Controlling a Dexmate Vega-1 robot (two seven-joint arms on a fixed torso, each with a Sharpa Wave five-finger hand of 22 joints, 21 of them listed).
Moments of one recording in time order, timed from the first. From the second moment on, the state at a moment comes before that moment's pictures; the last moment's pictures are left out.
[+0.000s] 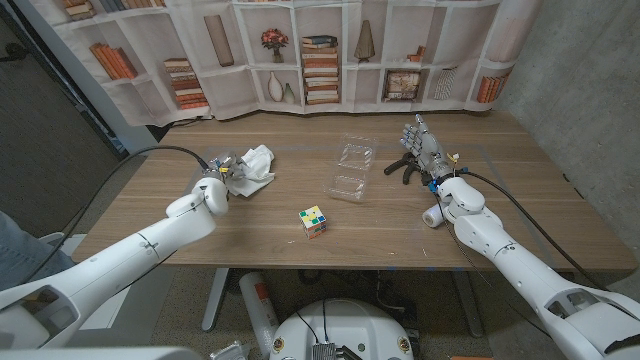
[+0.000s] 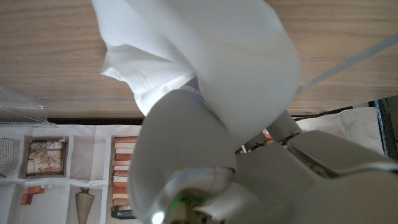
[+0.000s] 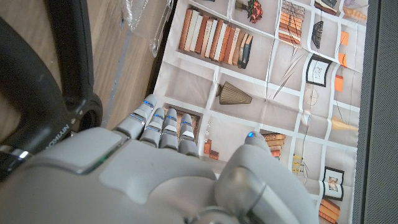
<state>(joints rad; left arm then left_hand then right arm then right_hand) 0.79 0.84 0.63 -1.72 0.19 0.66 0.30 1.38 0.11 0.46 -0.16 0.18 0.89 0.01 0.45 0.27 0.84 -0.11 0.34 0.30 0.88 -0.07 0.37 0.26 0.97 -0.13 0.56 0.19 -0.79 -0.45 -0.39 -1.22 0.63 0.33 0.04 0.22 0.03 0.06 -0.02 0.29 0.19 0.08 0.19 0.18 0.17 0.11 0.22 0.18 0.13 0.06 0.19 0.18 0.23 -0.03 0.20 0.18</state>
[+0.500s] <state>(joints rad) 0.80 0.85 0.61 -1.74 0.20 0.63 0.32 1.39 0.11 0.46 -0.15 0.18 0.90 0.00 0.45 0.27 0.84 -0.12 0.34 0.31 0.88 -0.07 0.38 0.26 0.97 -0.13 0.57 0.19 -0.79 -0.45 -0.39 -1.21 0.63 0.34 0.03 0.22 0.03 0.06 -0.02 0.29 0.19 0.08 0.19 0.18 0.17 0.11 0.22 0.18 0.13 0.05 0.19 0.18 0.23 -0.03 0.20 0.18</state>
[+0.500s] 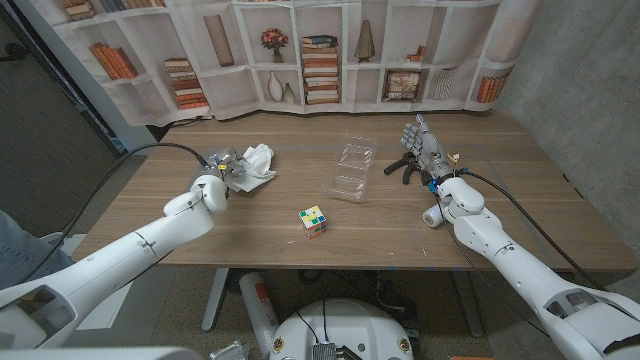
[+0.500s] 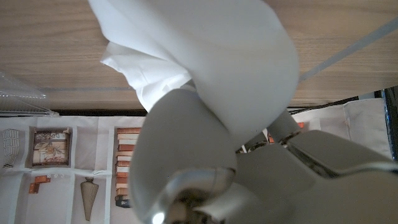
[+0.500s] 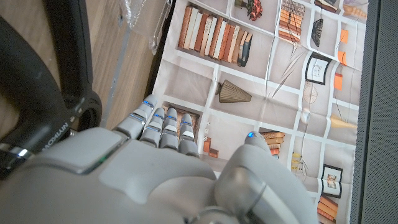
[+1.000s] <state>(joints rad) 0.80 0.85 0.61 -1.75 0.21 0.63 0.33 1.39 0.11 0.46 -0.14 0.18 0.90 0.00 0.45 0.26 0.85 -0.12 0.34 0.33 0.89 -0.06 0.38 0.26 0.97 -0.14 0.58 0.19 -0.79 -0.44 -0.39 -1.20 0.63 0.35 0.03 0.22 0.03 0.06 -0.02 0.29 0.19 0.08 0.19 0.18 0.17 0.11 0.22 0.18 0.13 0.05 0.19 0.18 0.23 -0.03 0.20 0.18</state>
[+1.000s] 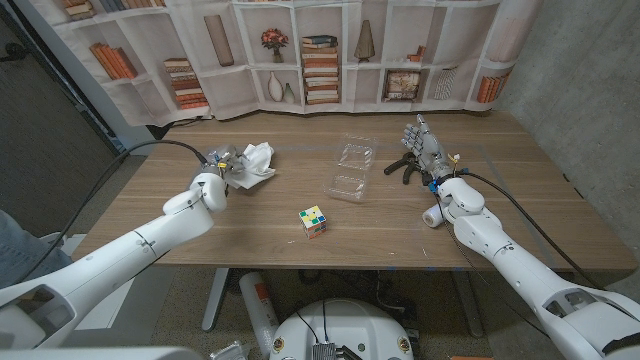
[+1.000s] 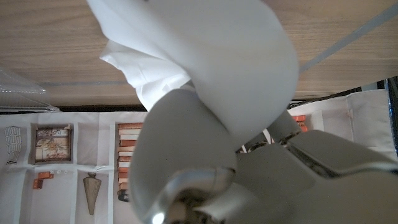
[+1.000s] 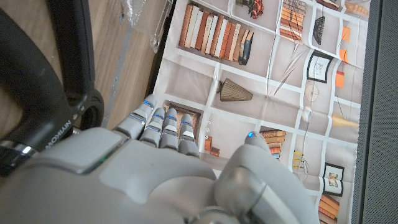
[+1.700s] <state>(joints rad) 0.81 0.87 0.59 -1.78 0.24 0.61 0.34 1.38 0.11 0.45 -0.14 0.17 0.91 -0.01 0.46 0.26 0.85 -0.13 0.33 0.34 0.90 -0.06 0.38 0.26 0.96 -0.14 0.60 0.19 -0.80 -0.45 -0.38 -1.21 0.64 0.36 0.04 0.22 0.03 0.06 -0.03 0.28 0.20 0.08 0.19 0.18 0.17 0.11 0.22 0.18 0.13 0.05 0.19 0.18 0.24 -0.03 0.20 0.18</state>
